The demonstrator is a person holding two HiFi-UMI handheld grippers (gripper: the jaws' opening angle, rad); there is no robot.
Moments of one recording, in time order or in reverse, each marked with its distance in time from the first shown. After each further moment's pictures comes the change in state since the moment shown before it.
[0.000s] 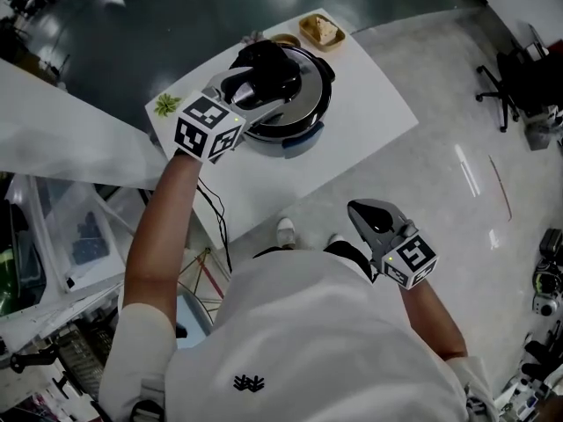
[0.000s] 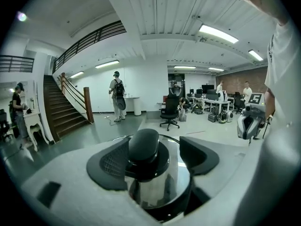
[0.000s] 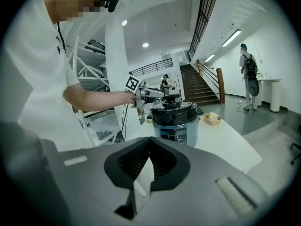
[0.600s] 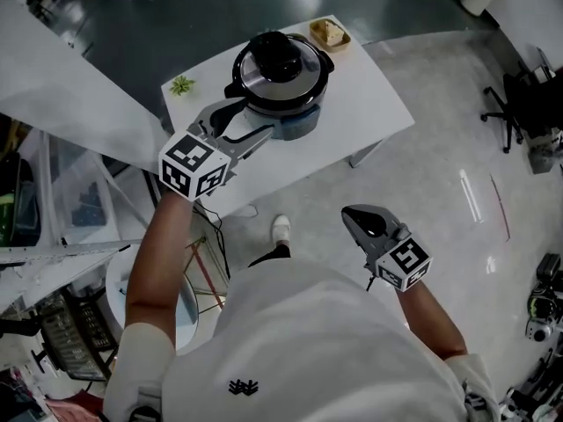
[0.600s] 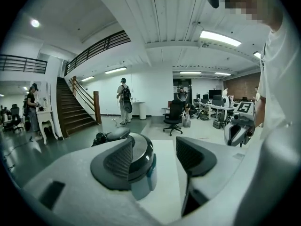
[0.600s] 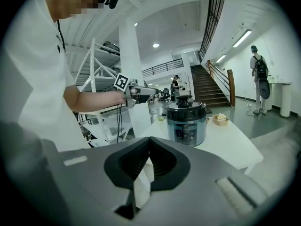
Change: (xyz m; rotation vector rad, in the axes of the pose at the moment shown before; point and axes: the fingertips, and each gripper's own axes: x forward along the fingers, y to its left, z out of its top) left arm -0.094 -0.116 0.004 -0.056 -0.066 0.096; right arm -0.060 0.050 -0.022 -0.063 -0.003 0.111
